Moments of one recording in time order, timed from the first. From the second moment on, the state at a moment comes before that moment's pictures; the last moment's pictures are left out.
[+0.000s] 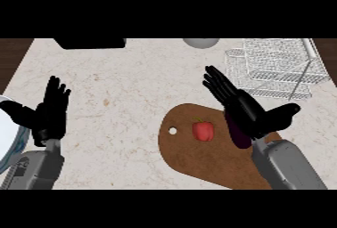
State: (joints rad) left arm -0.23 0.27 0.02 -1.29 0.36 0.35 -0.01; right arm -0.36 -0.26 0.33 -1.49 -0.42 0.10 0.00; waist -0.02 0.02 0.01
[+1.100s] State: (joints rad) left arm -0.15 0.49 -0.13 -1.35 0.11 0.29 -0.02; right arm 0.16 -0.24 0.28 -1.61 0.32 -0.87 0.18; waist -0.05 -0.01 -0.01
